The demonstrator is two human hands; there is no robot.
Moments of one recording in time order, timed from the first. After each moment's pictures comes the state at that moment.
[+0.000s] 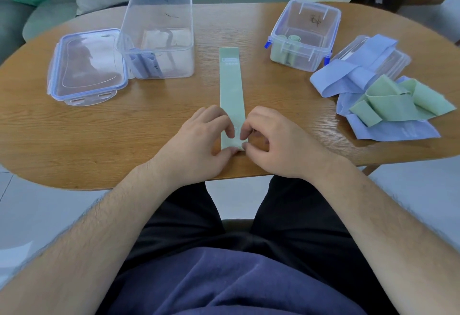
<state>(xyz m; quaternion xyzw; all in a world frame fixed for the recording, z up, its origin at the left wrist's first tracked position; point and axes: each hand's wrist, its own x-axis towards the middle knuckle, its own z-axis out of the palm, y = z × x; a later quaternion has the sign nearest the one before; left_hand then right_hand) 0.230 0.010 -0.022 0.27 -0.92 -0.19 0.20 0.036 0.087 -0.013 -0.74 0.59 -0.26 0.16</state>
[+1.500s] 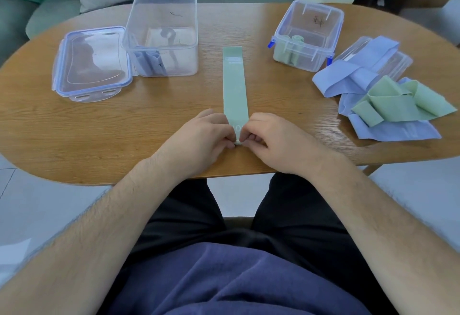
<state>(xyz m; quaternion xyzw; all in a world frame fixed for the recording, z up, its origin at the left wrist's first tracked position) 0.231 -0.002 -0.029 0.21 -0.95 -0.13 0.18 0.038 0.078 -0.018 -0.77 0.60 -0.18 0.12</state>
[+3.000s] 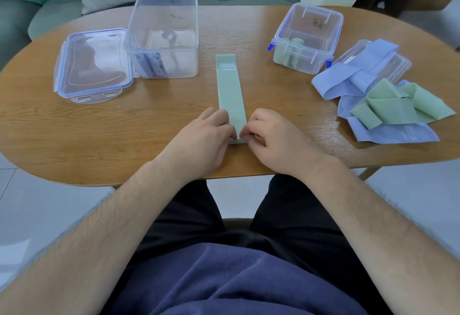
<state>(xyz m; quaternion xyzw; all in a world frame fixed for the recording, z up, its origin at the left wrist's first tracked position) 0.227 0.010 -0.019 0.24 -0.95 -0.08 0.18 0.038 0.079 -0.023 -0.75 0.61 -0.23 0.10</state>
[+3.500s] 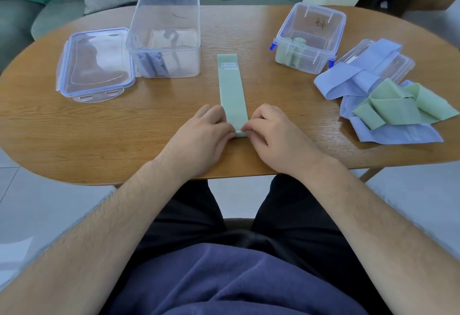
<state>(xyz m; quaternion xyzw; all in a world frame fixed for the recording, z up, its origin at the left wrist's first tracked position) 0.230 0.004 -0.029 0.26 -0.94 -0.08 0.22 0.039 0.075 -0.030 -0.74 0.63 -0.24 0.07</state>
